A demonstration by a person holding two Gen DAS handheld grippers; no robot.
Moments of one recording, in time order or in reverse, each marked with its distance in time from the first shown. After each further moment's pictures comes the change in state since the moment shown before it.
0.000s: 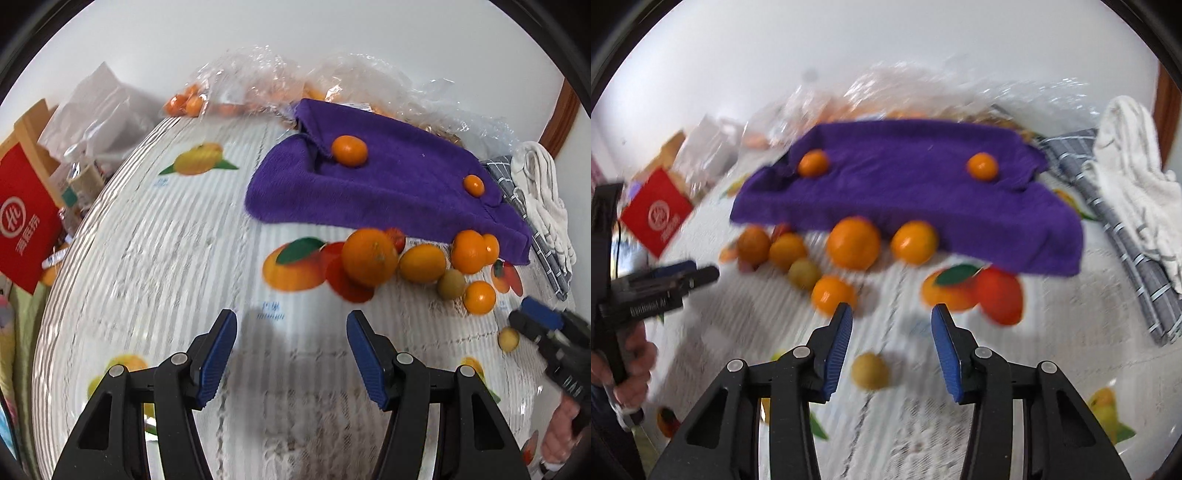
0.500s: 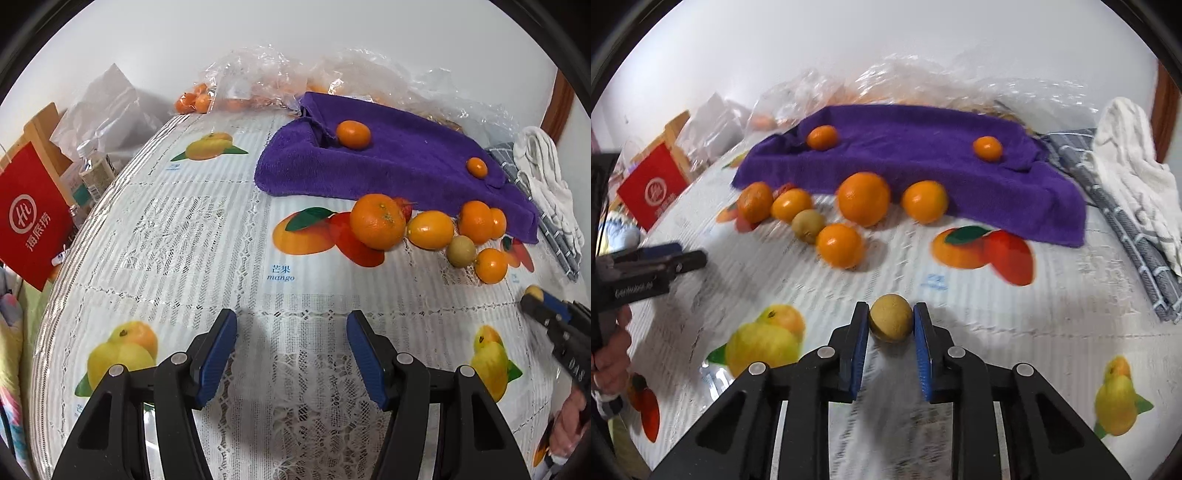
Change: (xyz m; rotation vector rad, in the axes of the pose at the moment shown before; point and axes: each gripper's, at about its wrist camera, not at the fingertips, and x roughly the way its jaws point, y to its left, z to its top) left arm 0.000 -0.001 -0.027 0.022 -0.031 0.043; right arm 0.000 -0.007 -0.028 -0.005 -0.067 -0.062
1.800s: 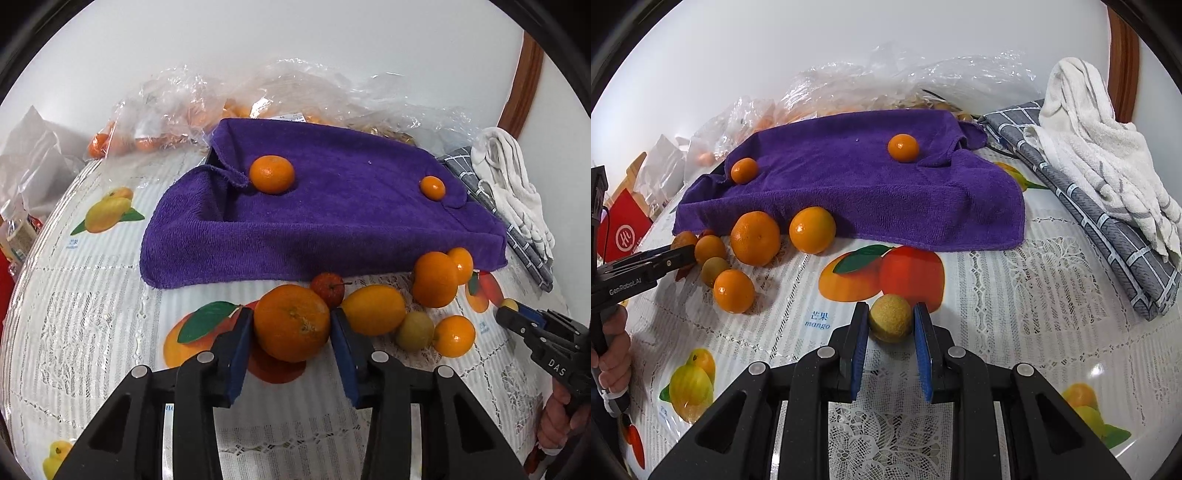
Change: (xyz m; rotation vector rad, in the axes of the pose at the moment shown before) left arm 0.039 -0.041 0.053 0.115 -0.049 -0.195; right arm 0.019 -0.061 0.016 0.127 0.004 -0.047
